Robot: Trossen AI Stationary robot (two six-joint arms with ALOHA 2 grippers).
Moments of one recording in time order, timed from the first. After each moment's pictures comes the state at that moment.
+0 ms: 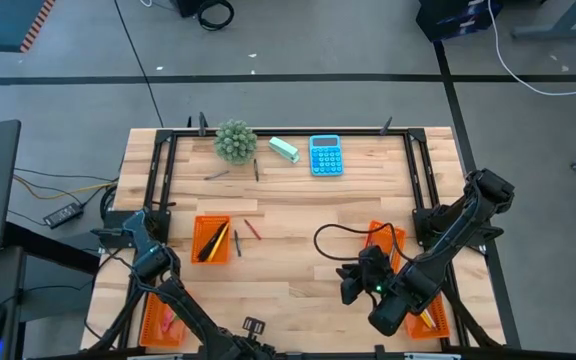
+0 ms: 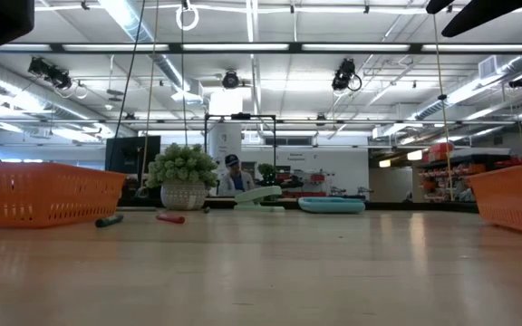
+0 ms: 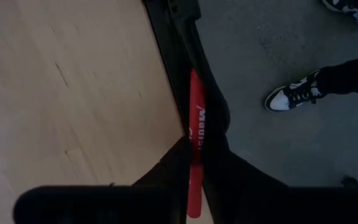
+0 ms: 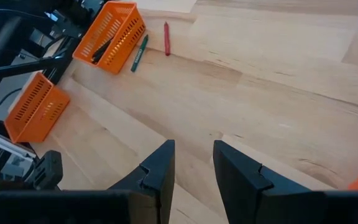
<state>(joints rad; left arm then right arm) -0.82 2.38 1.97 -0.97 -0.10 -0.52 0.82 1.64 1.24 -0.86 0.84 1.88</state>
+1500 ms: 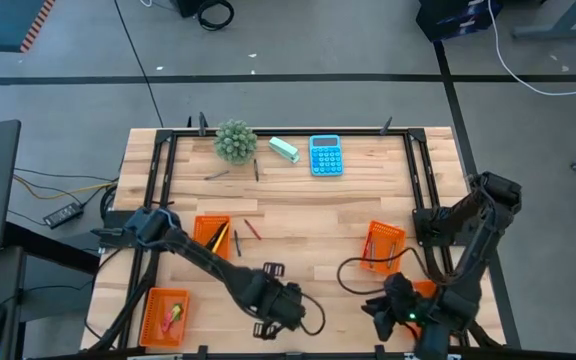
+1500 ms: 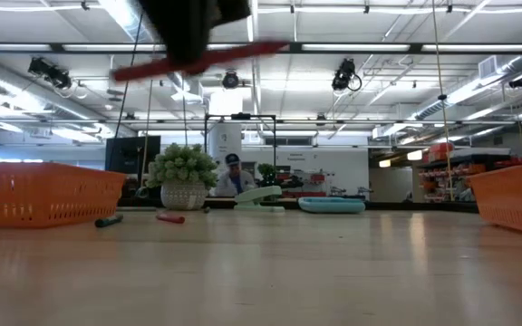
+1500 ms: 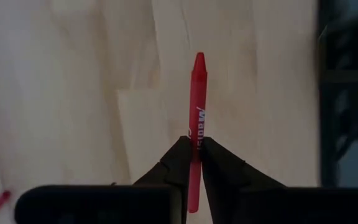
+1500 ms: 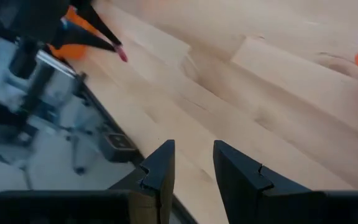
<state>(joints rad) -0.54 2.17 1.97 -1.12 -0.10 -0.39 1.08 1.63 1.24 -0.84 0.76 2.00</state>
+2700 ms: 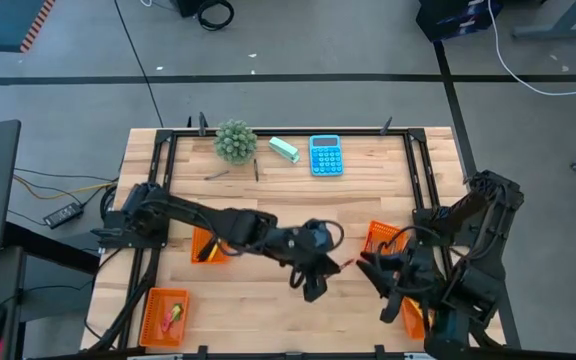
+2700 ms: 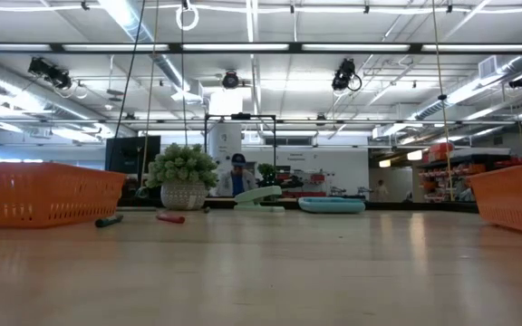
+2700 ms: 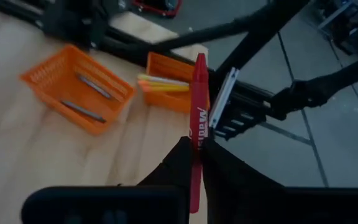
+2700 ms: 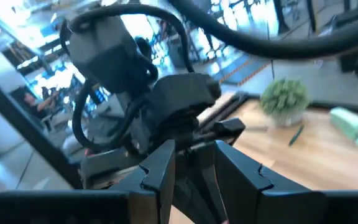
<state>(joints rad) -0.32 1.96 1.97 -0.51 -0.08 -0.59 1.01 1.63 1.68 -1.11 1.45 1.54</state>
